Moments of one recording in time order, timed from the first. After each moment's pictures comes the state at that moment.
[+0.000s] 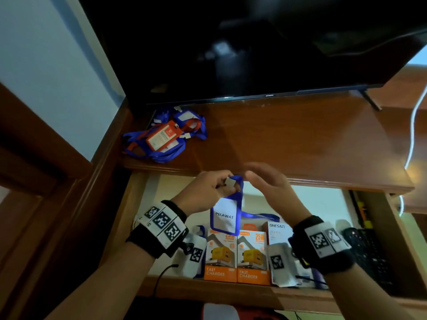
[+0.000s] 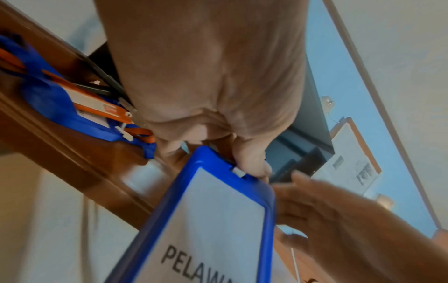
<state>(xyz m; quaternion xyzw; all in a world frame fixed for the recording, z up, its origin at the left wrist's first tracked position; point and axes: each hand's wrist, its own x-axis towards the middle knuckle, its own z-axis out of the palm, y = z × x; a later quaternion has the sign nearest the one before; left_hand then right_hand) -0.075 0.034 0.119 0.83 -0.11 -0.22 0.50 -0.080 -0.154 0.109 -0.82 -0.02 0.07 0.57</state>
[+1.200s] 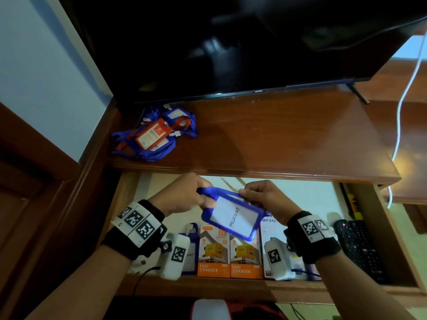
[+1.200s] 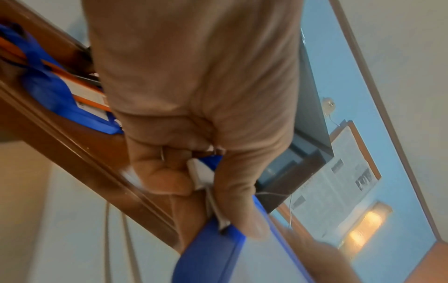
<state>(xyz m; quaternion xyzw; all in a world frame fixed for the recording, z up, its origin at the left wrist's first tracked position) -0.078 0.049 0.123 0.85 -0.07 -0.31 0.43 -0.083 -0.180 0.076 -0.75 -0.01 0.26 0.60</state>
